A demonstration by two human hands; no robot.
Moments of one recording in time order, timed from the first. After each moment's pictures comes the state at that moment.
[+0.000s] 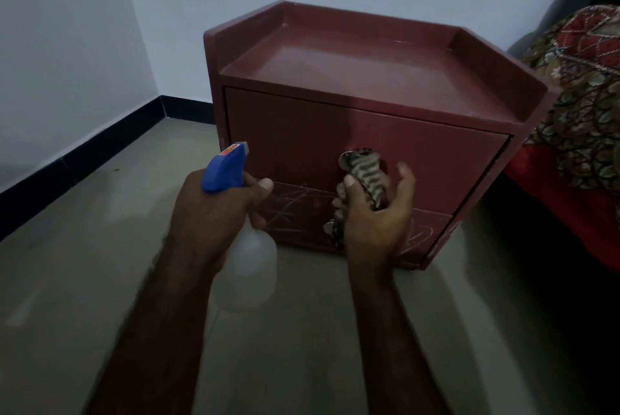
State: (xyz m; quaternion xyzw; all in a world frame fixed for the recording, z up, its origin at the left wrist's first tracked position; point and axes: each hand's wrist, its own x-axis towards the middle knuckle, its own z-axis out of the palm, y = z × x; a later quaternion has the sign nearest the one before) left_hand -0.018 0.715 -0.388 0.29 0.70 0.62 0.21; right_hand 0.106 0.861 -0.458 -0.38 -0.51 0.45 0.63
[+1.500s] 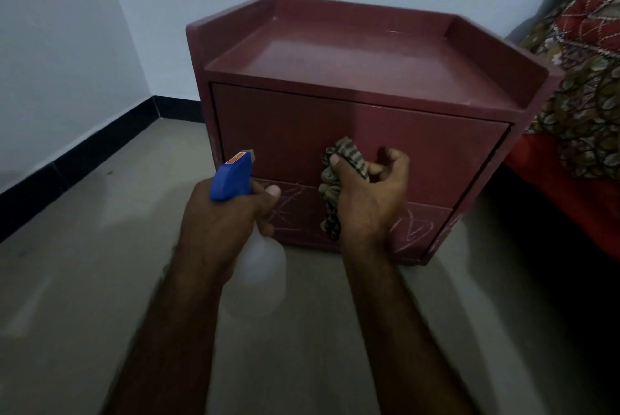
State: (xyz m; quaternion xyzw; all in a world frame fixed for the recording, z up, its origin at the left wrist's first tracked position) left_hand -0.008 0.729 -0.399 0.29 0.68 0.64 0.22; right_hand 0.084 0.881 -0.432 -0.39 -0.45 0.48 0.65
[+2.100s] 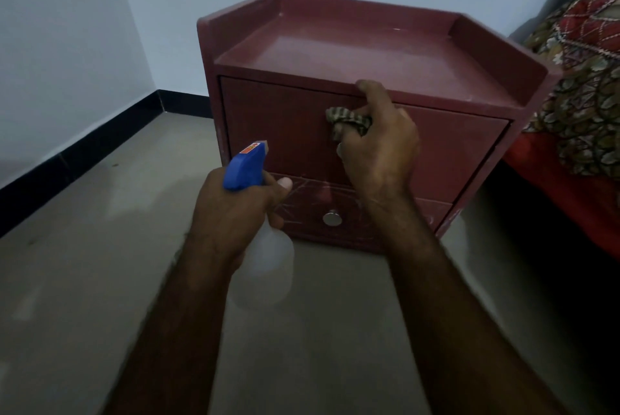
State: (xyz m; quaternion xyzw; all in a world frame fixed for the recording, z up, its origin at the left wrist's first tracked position) left_hand -0.003 0.726 -0.395 0.31 0.69 0.61 0.21; right_hand 0.100 0.895 -0.374 -0.41 -0.74 0.14 0.52
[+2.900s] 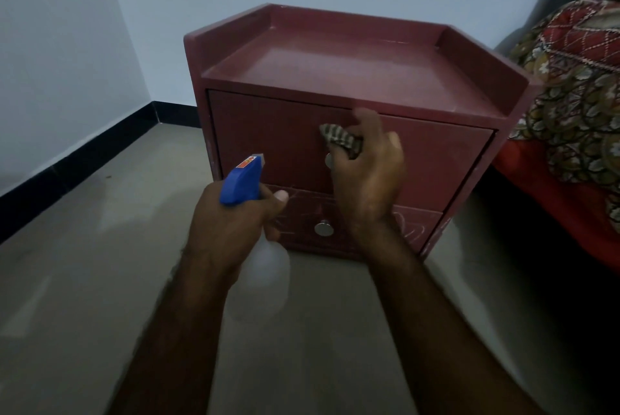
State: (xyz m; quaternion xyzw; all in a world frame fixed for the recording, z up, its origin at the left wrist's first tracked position) left_hand 0.008 0.733 -0.398 0.32 0.68 0.62 0.20; right_hand 0.100 0.898 -0.396 -0.38 -0.71 0.08 0.59
